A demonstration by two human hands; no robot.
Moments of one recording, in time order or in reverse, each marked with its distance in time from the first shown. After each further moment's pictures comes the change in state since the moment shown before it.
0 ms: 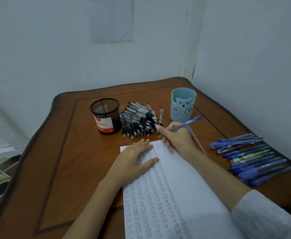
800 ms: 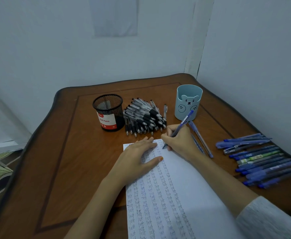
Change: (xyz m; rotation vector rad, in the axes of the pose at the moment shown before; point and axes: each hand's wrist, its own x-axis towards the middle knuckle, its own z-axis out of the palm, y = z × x) left_hand 0.000 0.002 -0.001 0.040 -0.003 0.019; right_hand 0.003 0.017 0.003 -0.272 -0.035 -0.239
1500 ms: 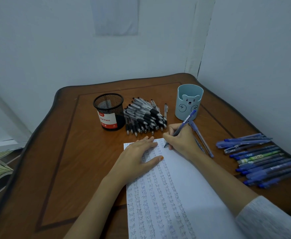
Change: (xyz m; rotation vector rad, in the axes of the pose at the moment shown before) left_hand 0.000 0.000 0.000 0.004 -0.002 -0.002; right_hand 0.001 0.001 -0.001 0.025 0.018 -0.012
